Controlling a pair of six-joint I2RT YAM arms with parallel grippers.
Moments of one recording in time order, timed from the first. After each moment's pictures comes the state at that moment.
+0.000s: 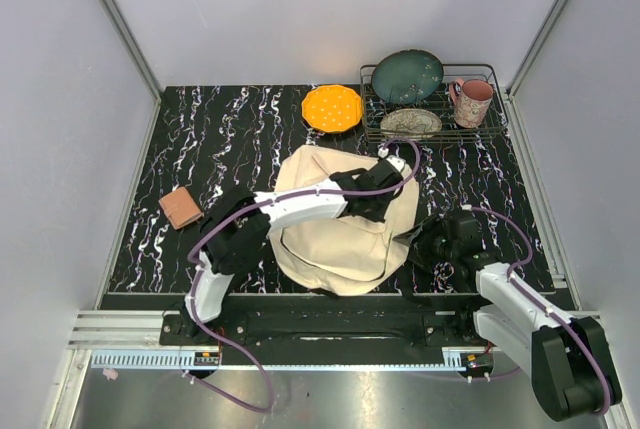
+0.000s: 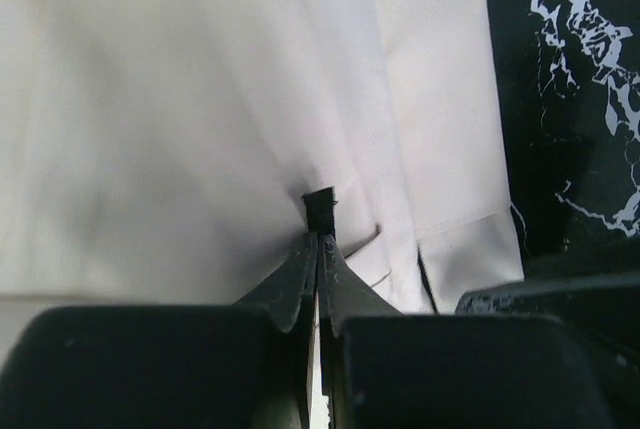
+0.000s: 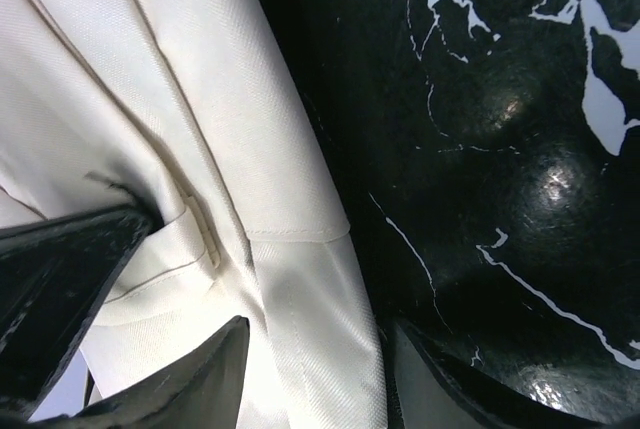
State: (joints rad) left arm -1.00 2.07 1.59 -0.46 -0.14 -0.45; right arm 0.25 0.91 0.22 -0.11 -0.27 1.15
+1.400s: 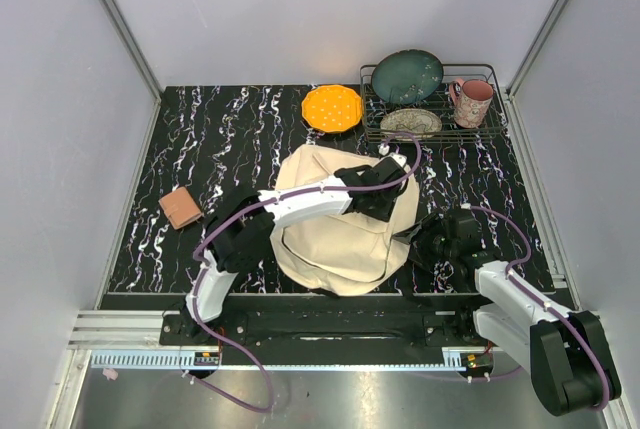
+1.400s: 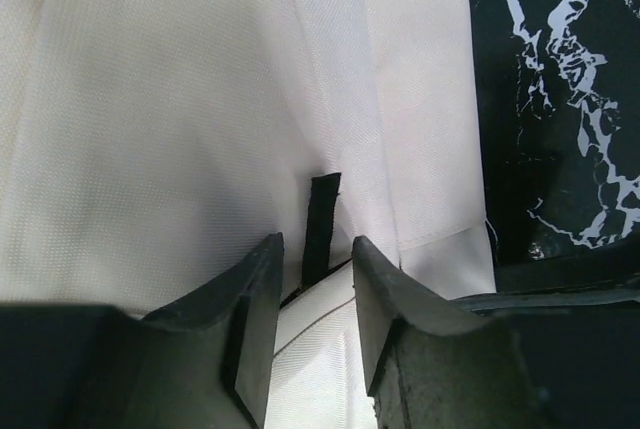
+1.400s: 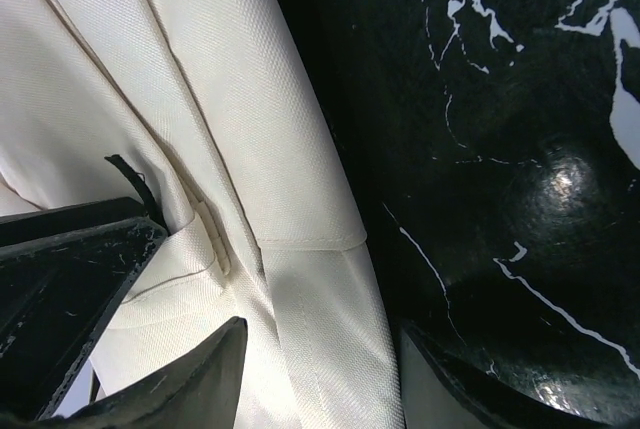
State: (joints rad) left arm -1.00 2.09 1.65 -0.52 -0.14 -0.52; right arm 0.25 0.94 0.22 -0.07 -0.28 1.16
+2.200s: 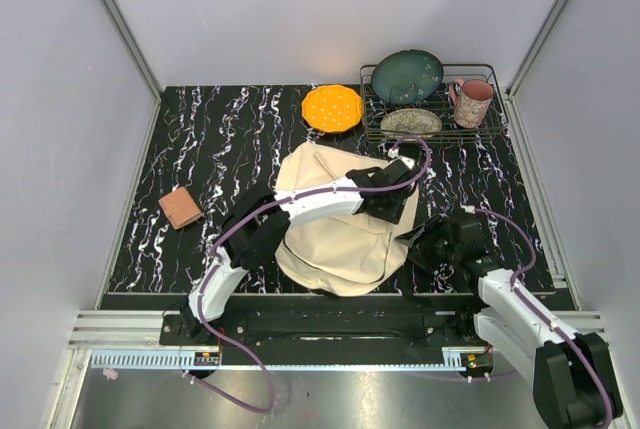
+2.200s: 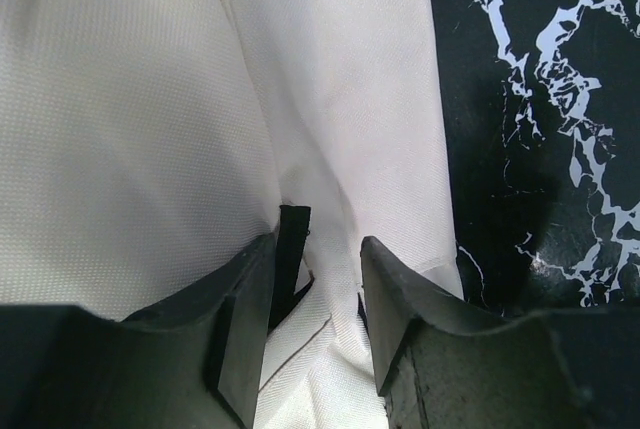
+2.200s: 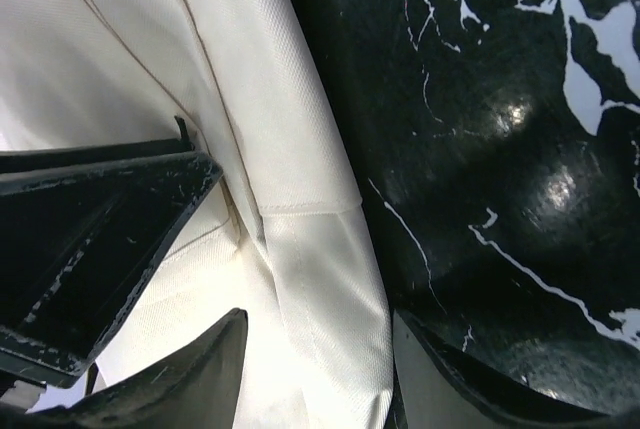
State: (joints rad) left arm -1.01 2.20 1.74 -0.52 -0.13 -0.53; right arm 0.25 0.85 0.21 -0.14 -0.25 1.16
